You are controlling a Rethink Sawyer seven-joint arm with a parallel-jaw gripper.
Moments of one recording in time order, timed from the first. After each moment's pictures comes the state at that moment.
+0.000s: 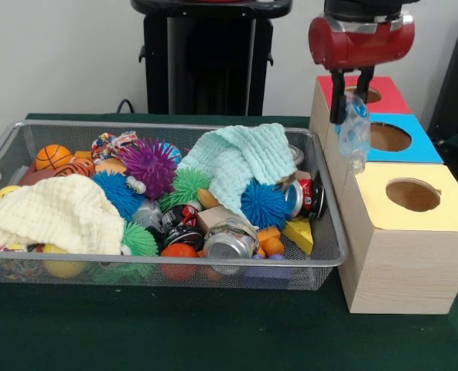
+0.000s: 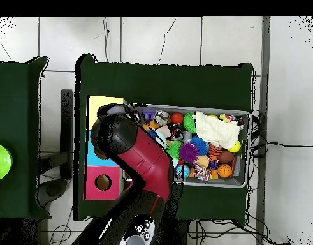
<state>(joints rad) 0.31 -0.51 -0.58 1.61 0.97 0.70 3.81</state>
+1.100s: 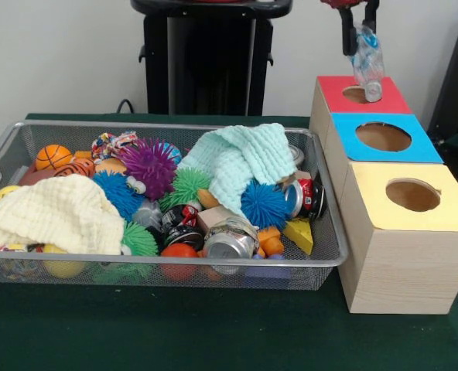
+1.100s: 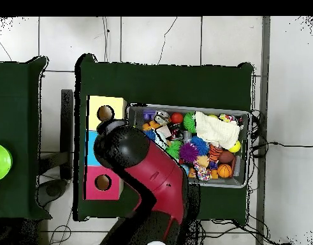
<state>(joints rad) 0.29 -0.64 -0.58 1.67 0.84 0.99 3.81</state>
